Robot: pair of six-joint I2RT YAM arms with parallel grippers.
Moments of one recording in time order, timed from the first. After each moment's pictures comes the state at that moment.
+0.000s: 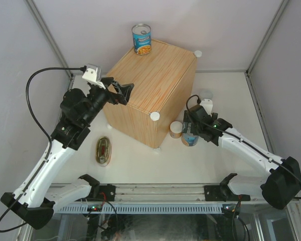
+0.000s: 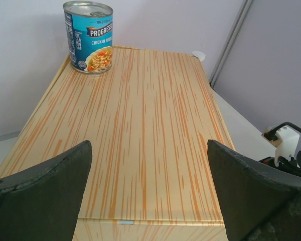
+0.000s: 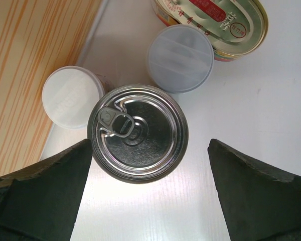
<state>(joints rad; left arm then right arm) -0.52 0.97 1.19 -0.12 0.01 -0.18 0.64 1.21 0.93 -0.68 0.46 0.61</state>
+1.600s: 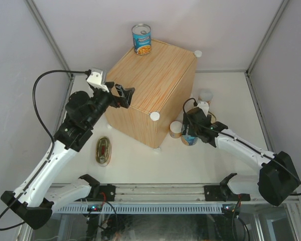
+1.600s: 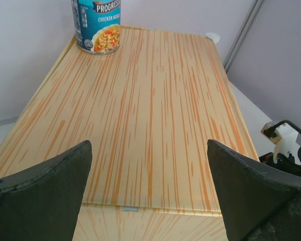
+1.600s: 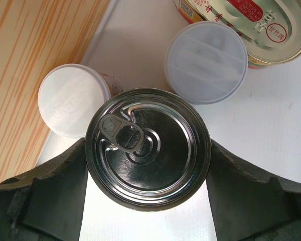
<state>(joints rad) -0.55 0.97 1.16 -0.15 -0.07 -0.16 0.61 1.25 0.82 -0.48 0.37 0.55</state>
